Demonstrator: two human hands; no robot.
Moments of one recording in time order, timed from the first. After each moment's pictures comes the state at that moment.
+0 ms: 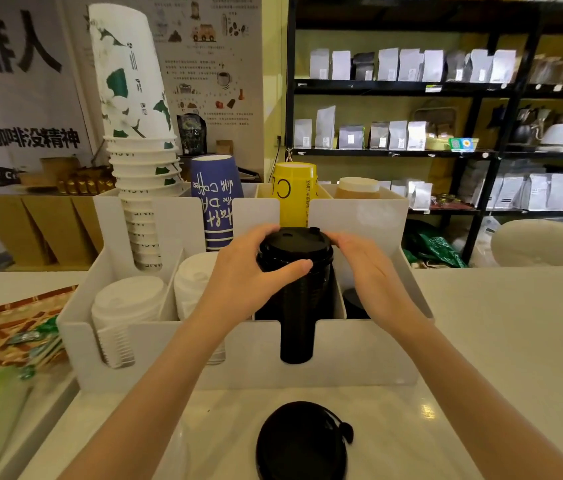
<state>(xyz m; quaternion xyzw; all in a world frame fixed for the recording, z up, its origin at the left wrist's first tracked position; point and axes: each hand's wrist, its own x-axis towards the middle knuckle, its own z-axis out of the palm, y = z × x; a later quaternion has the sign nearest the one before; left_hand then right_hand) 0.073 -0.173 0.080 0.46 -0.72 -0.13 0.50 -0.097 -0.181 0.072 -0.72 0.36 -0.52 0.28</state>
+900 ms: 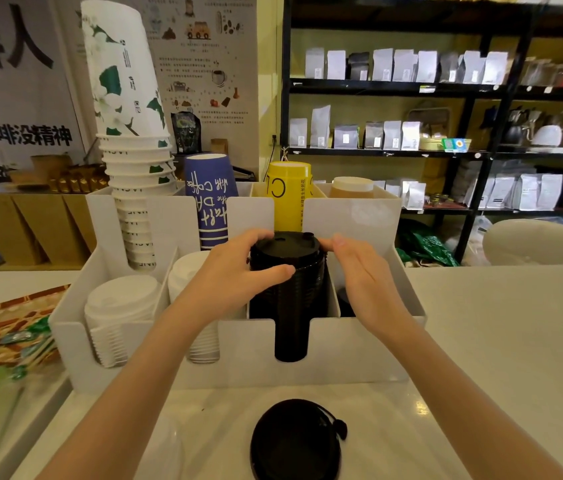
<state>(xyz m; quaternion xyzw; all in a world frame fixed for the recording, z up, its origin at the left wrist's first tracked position) 0.084 -0.173 0.086 0.47 -0.75 -0.19 0.43 -0.092 -0.166 0.072 -0.70 0.42 -0.53 0.20</state>
